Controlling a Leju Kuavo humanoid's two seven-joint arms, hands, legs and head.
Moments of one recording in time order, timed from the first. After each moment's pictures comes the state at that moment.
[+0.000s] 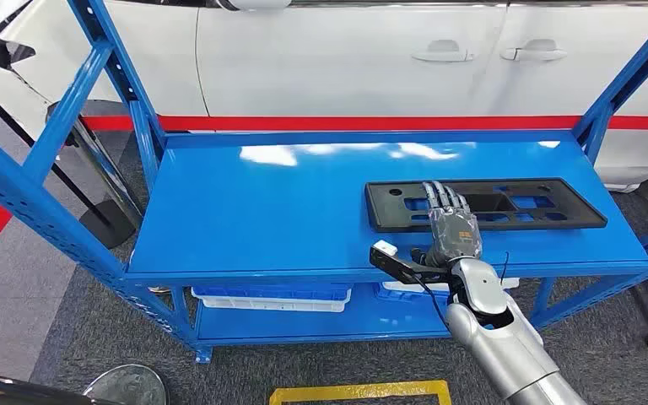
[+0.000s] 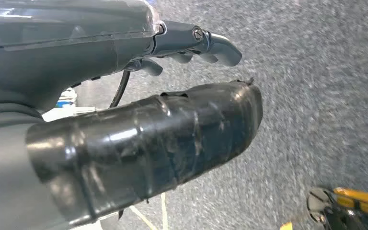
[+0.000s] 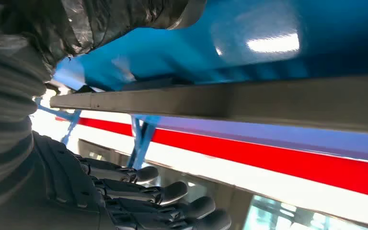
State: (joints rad) left arm -0.03 -0.16 0.76 -0.16 -0.97 -0.15 0.19; right arm -0.42 -0.23 0.41 -0.91 1.23 -0.19 0.11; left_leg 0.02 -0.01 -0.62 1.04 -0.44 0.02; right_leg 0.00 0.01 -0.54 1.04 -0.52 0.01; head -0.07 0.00
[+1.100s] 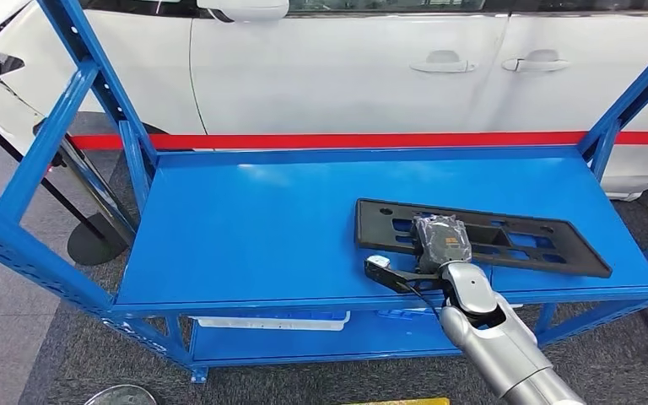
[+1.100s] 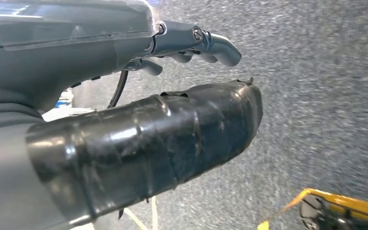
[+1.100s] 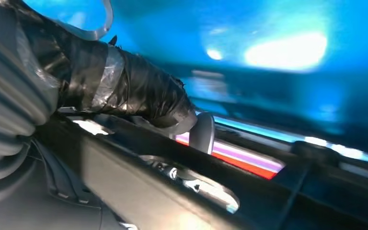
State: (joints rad) left arm -0.03 -0.15 0.78 -0.16 -0.97 -0.14 0.17; right arm -0.44 -0.23 0.48 -0.82 1.23 -0.13 0.08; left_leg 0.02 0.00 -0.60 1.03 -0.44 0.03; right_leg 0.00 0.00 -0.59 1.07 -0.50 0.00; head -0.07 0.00
